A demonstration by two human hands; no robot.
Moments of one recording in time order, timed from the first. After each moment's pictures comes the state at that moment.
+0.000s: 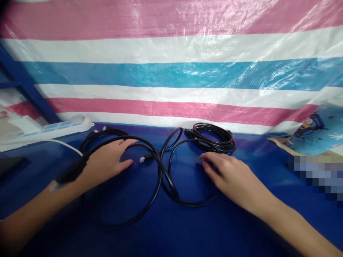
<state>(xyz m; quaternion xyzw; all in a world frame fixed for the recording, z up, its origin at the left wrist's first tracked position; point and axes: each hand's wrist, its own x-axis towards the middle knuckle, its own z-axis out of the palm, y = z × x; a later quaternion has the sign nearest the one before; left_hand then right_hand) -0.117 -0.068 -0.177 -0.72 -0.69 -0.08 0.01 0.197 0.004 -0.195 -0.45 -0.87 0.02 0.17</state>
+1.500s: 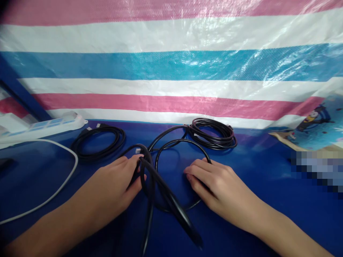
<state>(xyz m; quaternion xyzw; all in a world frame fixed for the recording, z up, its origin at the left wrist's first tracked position) -0.070 -0.094 -0.177 -0.76 -0.64 -0.08 -0.07 0.169 -0.022 -0.190 -0.25 -0.95 0.01 0.19</state>
